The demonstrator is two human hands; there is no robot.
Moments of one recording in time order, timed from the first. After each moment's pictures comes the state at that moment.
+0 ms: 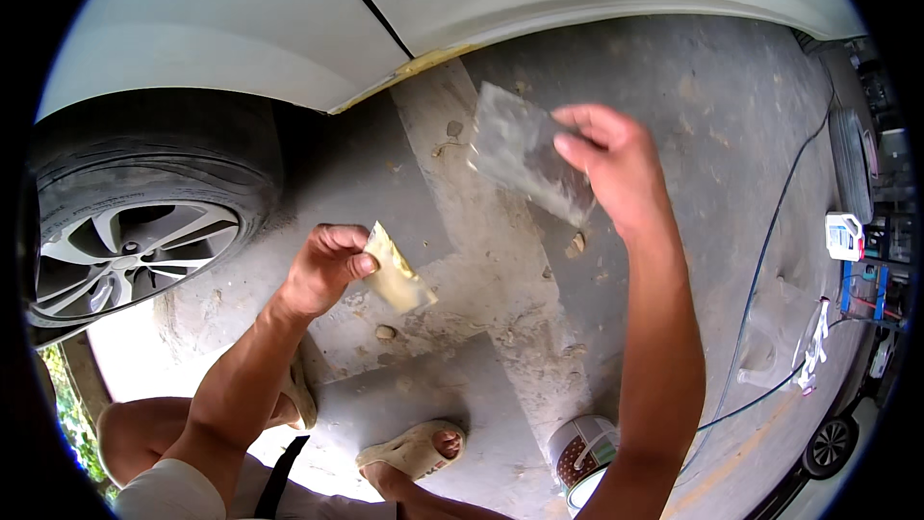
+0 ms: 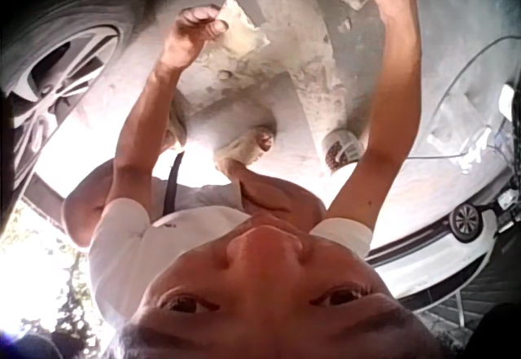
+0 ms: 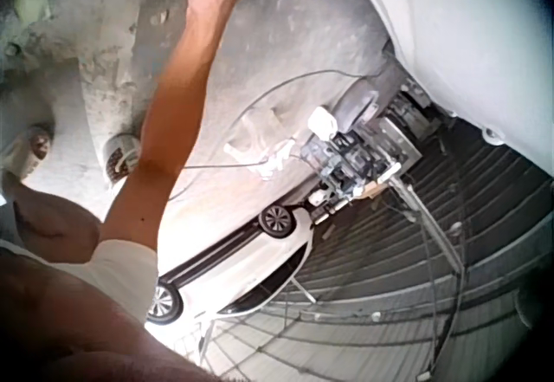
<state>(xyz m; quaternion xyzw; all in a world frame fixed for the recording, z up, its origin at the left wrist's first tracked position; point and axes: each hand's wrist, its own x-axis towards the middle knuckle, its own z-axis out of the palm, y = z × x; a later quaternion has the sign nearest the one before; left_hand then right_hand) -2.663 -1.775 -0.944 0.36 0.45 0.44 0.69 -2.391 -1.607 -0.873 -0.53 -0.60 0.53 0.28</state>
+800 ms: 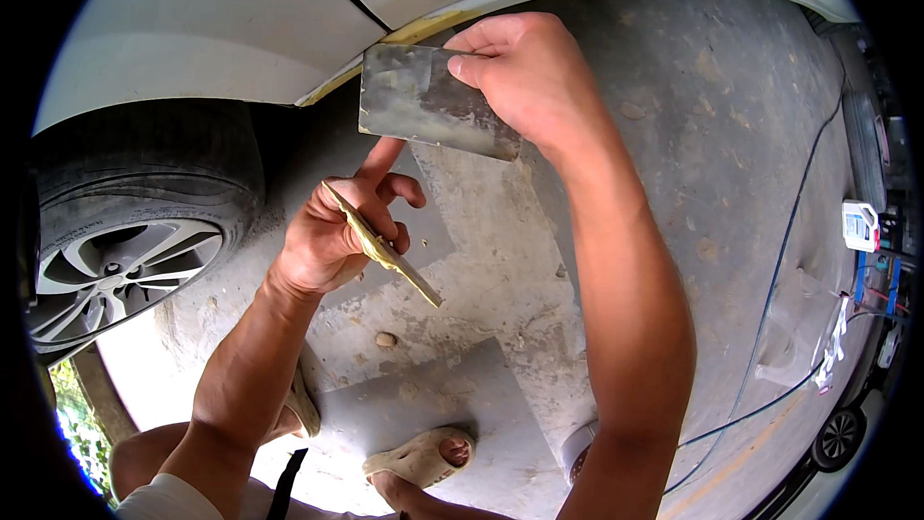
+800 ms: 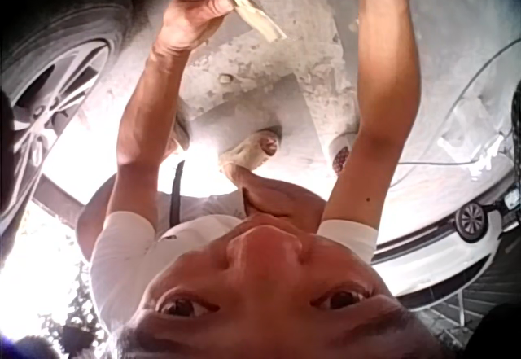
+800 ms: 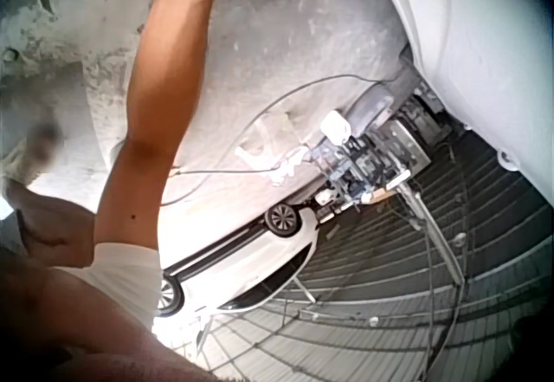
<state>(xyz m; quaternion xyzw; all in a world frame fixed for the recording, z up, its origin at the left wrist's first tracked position) -2.632 -1.714 -0.955 0.33 0.25 0.56 0.72 -2.464 -1.570 -0.896 -0.47 -0.66 0.52 0.28</state>
